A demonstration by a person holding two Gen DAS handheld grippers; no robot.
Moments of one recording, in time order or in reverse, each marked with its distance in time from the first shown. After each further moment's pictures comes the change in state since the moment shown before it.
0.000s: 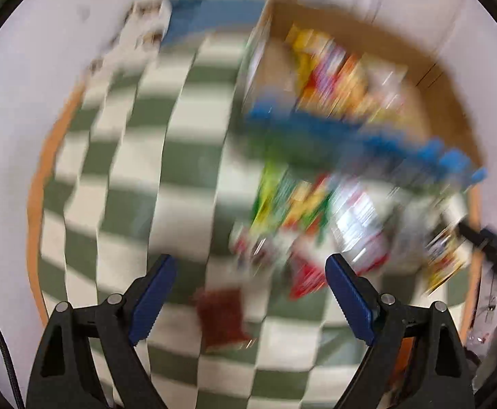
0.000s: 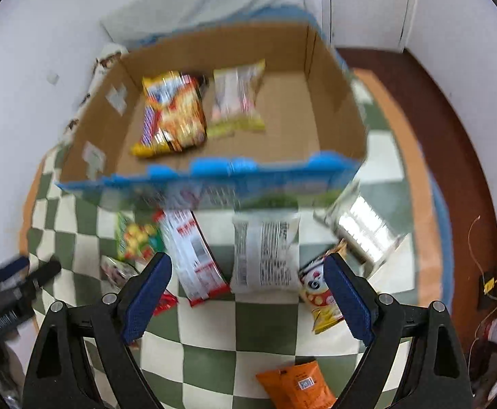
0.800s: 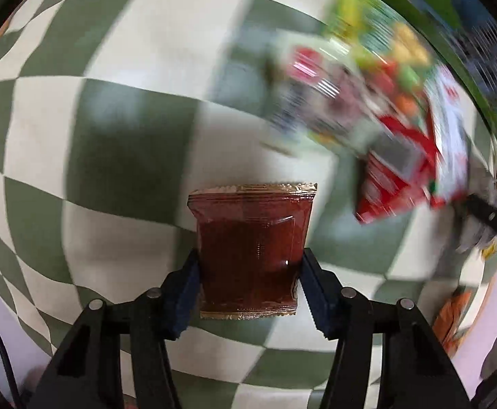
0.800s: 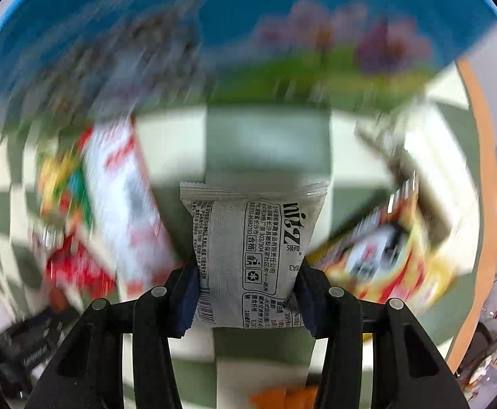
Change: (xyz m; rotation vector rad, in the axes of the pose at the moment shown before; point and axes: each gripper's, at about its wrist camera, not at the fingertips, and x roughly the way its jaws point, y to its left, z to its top) left arm 0.126 0.002 -0.070 -0.105 0.289 -0.096; right arm 0.112 0.002 -0.053 -0.049 0.288 -0.047
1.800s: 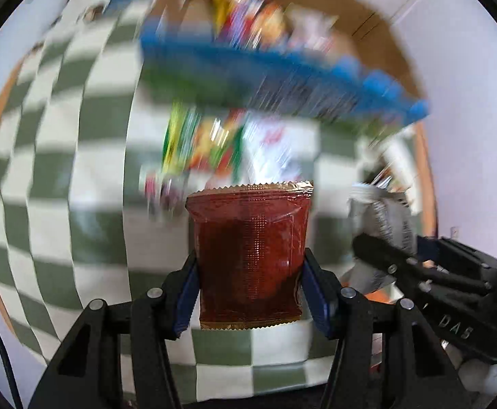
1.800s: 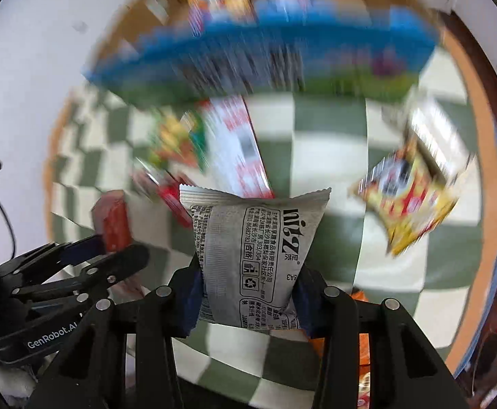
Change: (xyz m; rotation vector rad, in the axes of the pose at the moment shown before) left arm -0.150 -0.070 0.019 0.250 -0.217 -0.142; right arm -0.128 0.015 -0.021 -0.054 -0.138 0.249
